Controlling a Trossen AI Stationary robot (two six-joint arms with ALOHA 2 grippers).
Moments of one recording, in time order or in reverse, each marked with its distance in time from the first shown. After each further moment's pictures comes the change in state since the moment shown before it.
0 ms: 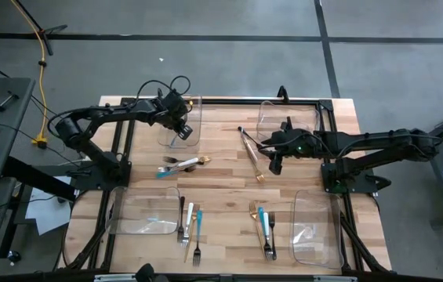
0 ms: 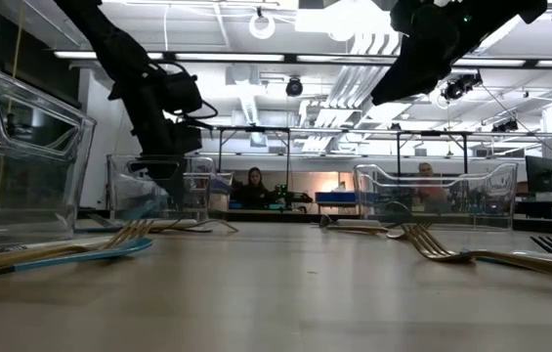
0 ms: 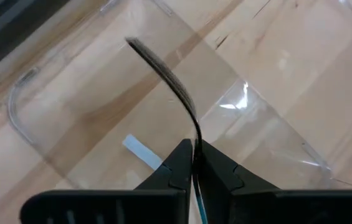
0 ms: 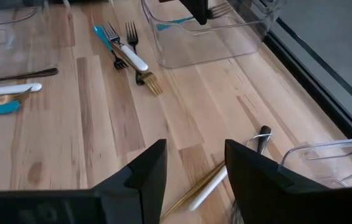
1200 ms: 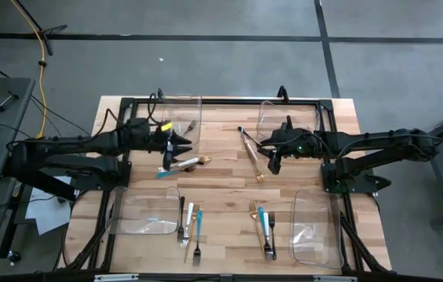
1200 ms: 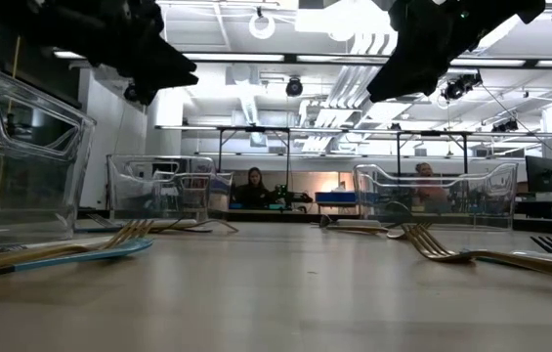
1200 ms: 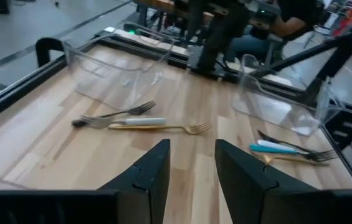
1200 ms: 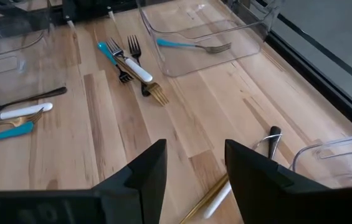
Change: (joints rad) left arm -0.451 -0.689 -0.368 0.492 0.145 -0.107; right arm 0.000 0.000 0.000 0.030 -0.010 0.087
